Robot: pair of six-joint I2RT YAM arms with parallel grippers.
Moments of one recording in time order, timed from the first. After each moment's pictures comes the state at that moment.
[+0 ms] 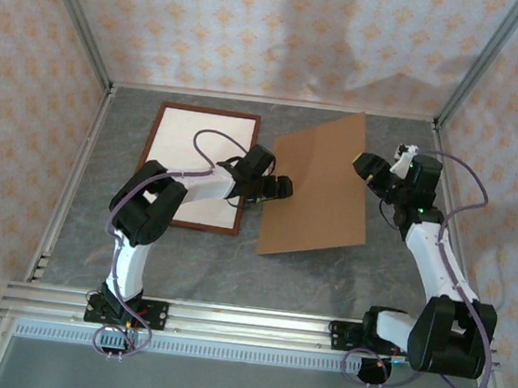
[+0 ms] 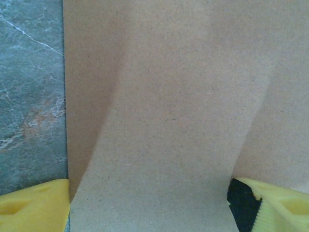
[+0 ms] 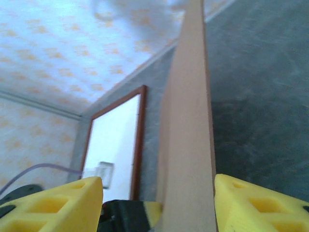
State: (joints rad) left arm -0.59 2.01 1.28 -0.17 0.23 -0.83; right arm -0.04 1.18 0.81 -0.07 -0.56 0.67
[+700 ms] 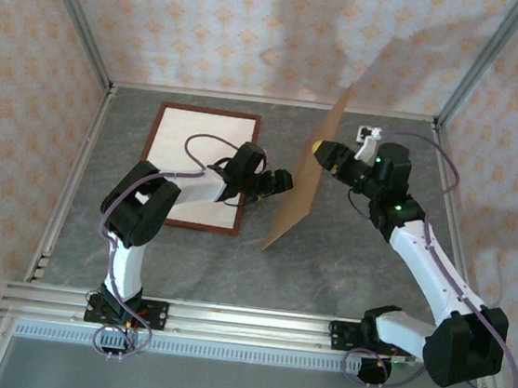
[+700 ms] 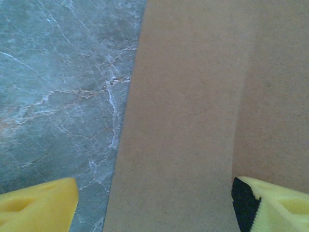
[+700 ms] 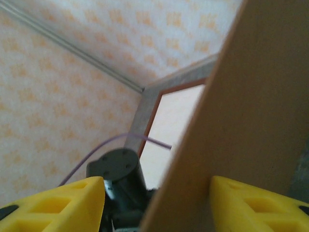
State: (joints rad) left arm -0.56 1.96 1.17 0.04 0.35 -0.92; right arm 0.30 1.15 0.91 -0.03 -0.47 0.77
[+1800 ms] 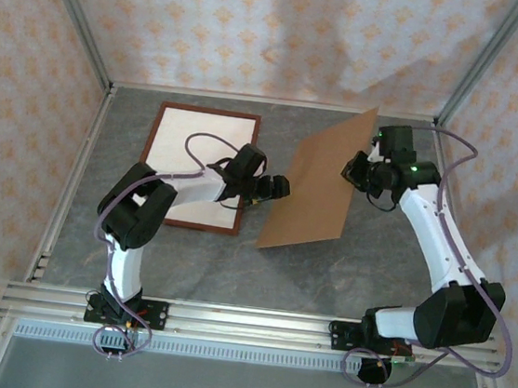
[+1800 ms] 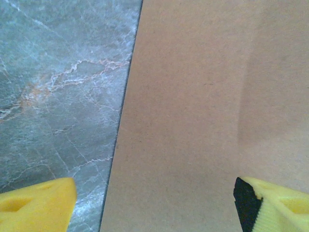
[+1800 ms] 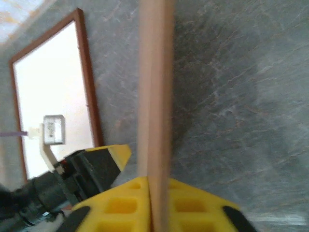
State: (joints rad) left arm -0.56 1.91 1.18 -0.11 0.31 -0.84; right arm 0.17 1.34 1.28 -0.86 -0.29 0.63
